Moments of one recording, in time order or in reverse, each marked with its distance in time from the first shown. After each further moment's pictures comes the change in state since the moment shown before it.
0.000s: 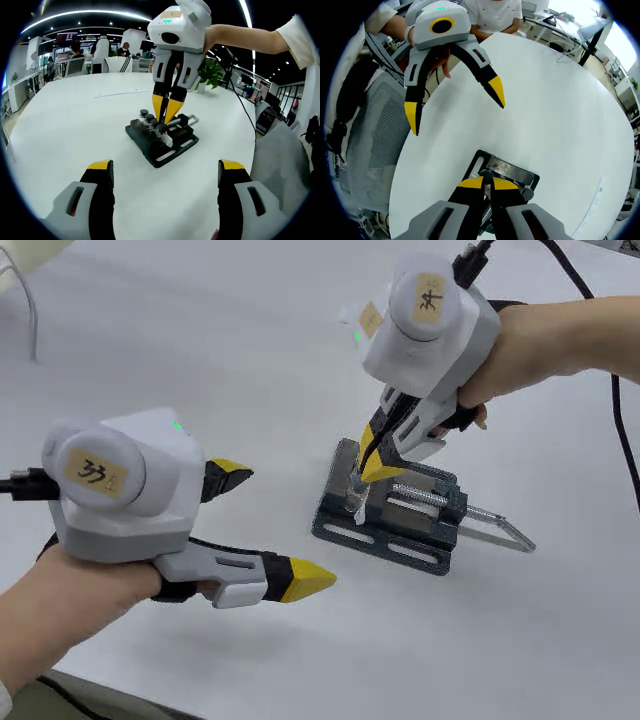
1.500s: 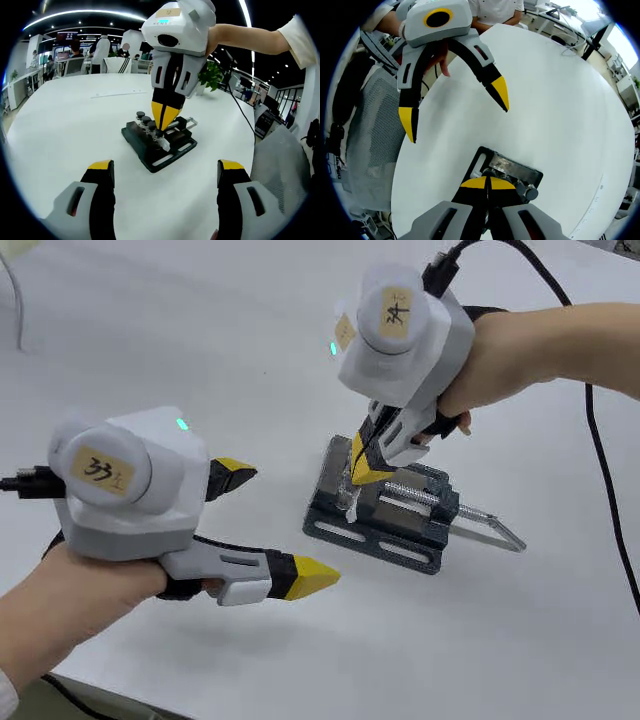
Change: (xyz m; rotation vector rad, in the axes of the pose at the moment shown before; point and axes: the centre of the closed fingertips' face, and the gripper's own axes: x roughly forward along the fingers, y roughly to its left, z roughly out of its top) left arm 0.011 -0.008 0.004 -0.016 -0.020 -0.015; right arm 0.006 0.008 -0.004 0.015 0.077 -0.003
